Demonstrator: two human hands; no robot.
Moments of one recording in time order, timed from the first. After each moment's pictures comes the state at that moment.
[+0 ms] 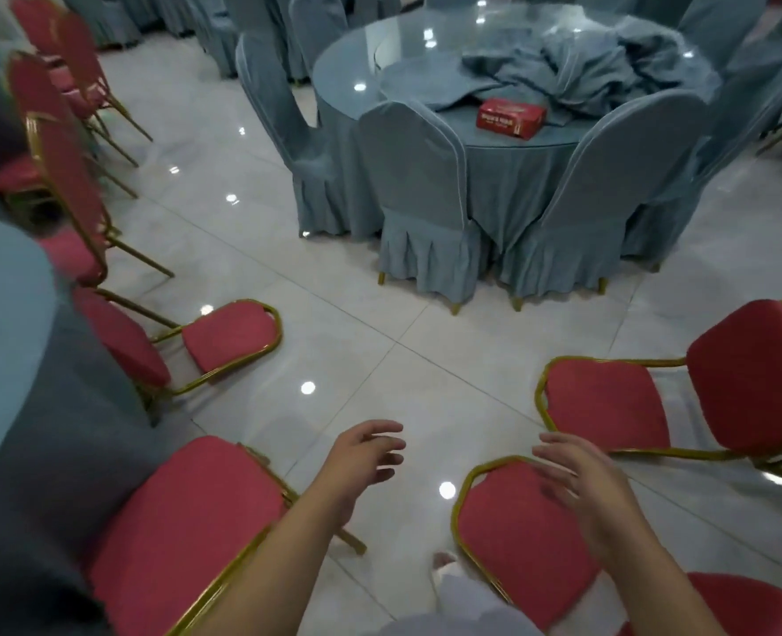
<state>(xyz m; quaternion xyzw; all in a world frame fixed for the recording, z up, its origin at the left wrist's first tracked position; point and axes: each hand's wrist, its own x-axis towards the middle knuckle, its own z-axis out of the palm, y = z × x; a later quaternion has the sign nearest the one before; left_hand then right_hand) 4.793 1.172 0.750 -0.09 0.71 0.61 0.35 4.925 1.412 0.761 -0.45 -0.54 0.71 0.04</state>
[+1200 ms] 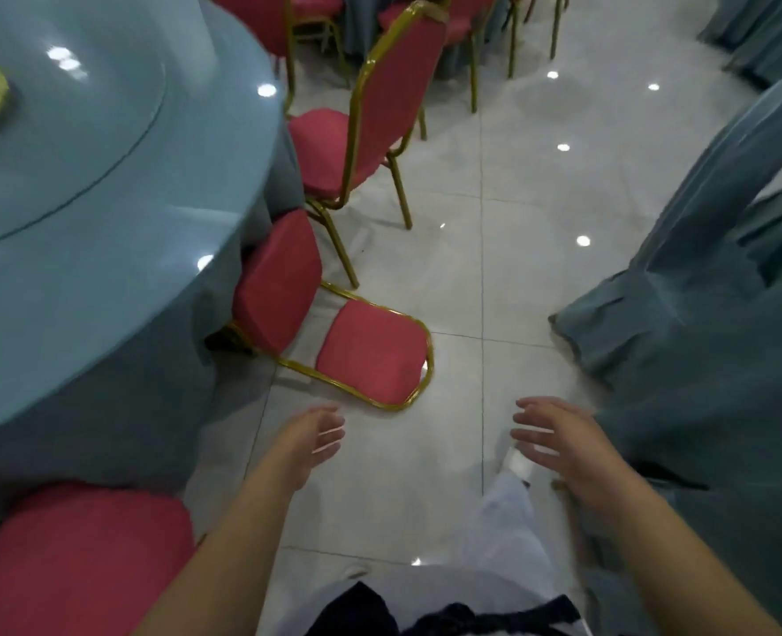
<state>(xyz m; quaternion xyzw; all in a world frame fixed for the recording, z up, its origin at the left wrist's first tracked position) 4.117 0.970 0.607 -0.55 0.40 0.73 0.01 3.918 1.239 0.718 -0.11 -0.76 0.51 -0.38</state>
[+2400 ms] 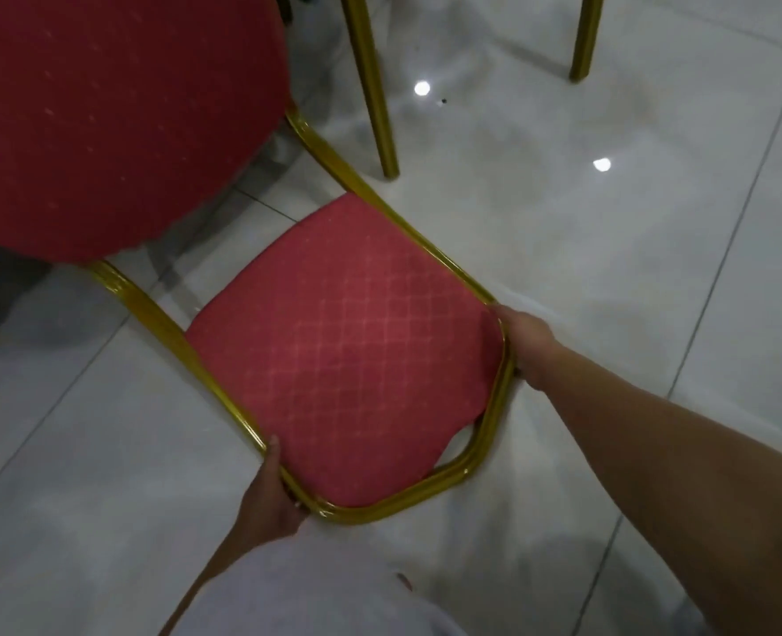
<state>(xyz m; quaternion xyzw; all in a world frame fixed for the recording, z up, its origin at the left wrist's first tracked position) 3.870 0.930 -0.105 -0.71 0.05 0.68 -0.20 3.499 0.905 -0.072 0.02 -0.78 0.34 -0.53</state>
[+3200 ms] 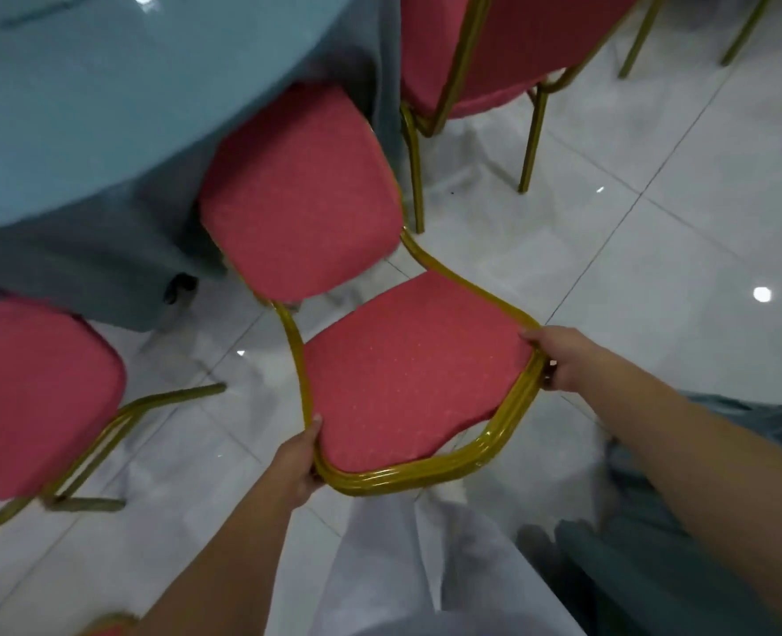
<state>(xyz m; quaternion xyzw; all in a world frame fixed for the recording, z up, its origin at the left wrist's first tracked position) 3.930 1.070 0.509 -0.72 0.06 0.68 -0.09 3.548 1.041 0.566 -0.05 -0.79 0.22 -0.56</state>
